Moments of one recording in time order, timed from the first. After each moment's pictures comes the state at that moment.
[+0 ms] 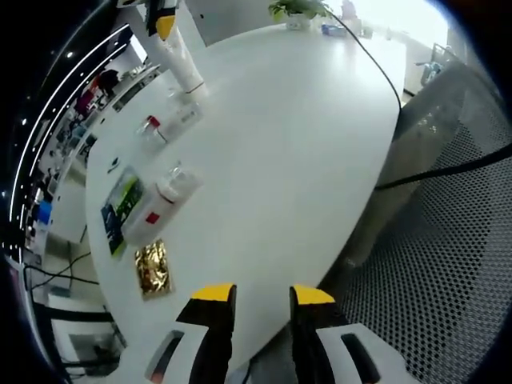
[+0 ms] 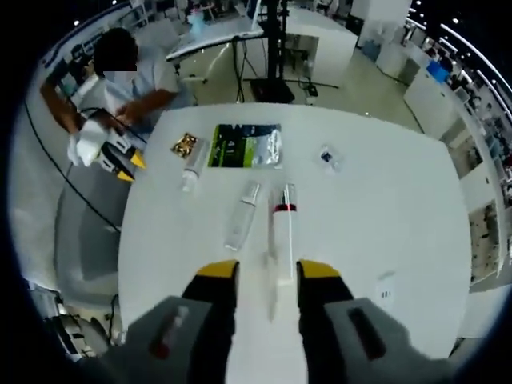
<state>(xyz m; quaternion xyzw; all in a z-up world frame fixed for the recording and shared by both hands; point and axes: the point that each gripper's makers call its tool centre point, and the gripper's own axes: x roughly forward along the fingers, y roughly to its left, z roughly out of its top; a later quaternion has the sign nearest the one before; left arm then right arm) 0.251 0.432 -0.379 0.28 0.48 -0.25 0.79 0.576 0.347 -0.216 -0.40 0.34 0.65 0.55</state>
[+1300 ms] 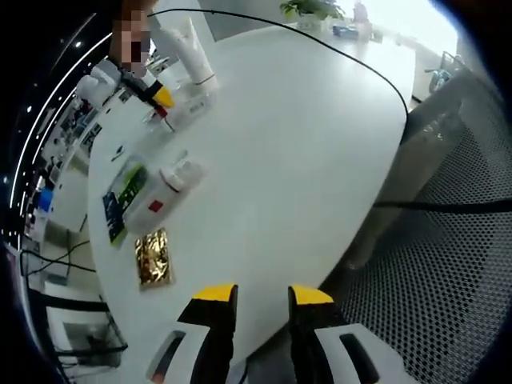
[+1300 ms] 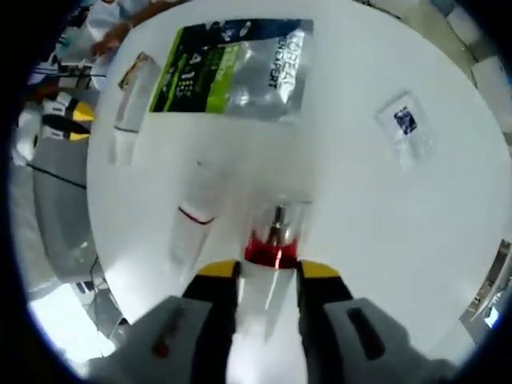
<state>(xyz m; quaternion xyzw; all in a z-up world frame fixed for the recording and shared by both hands) 0.251 0.440 -0.383 0.26 0.49 -0.24 0.80 0.588 0.401 -0.378 -0.59 0.48 0.56 0.33</state>
